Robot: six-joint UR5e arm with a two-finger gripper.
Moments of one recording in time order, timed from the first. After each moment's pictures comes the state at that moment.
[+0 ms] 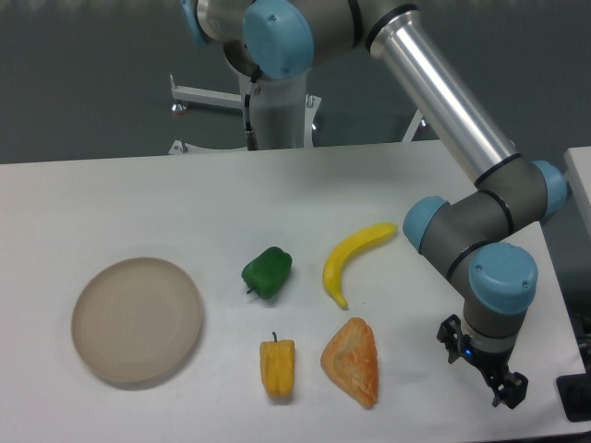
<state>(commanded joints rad) 2.36 -2.56 -0.72 -1.18 1.58 1.46</state>
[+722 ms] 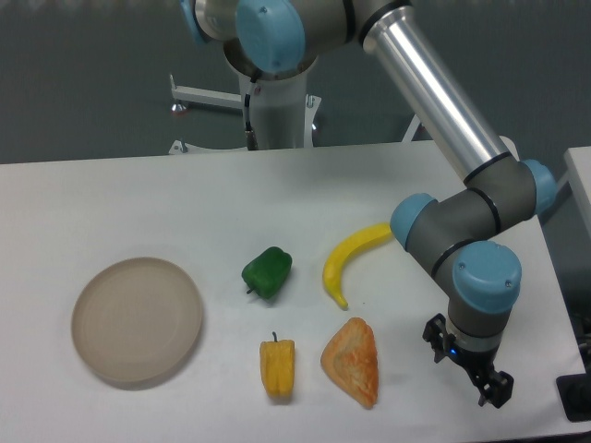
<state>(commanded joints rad) 2.33 -2.48 -0.82 -1.18 1.58 1.38</state>
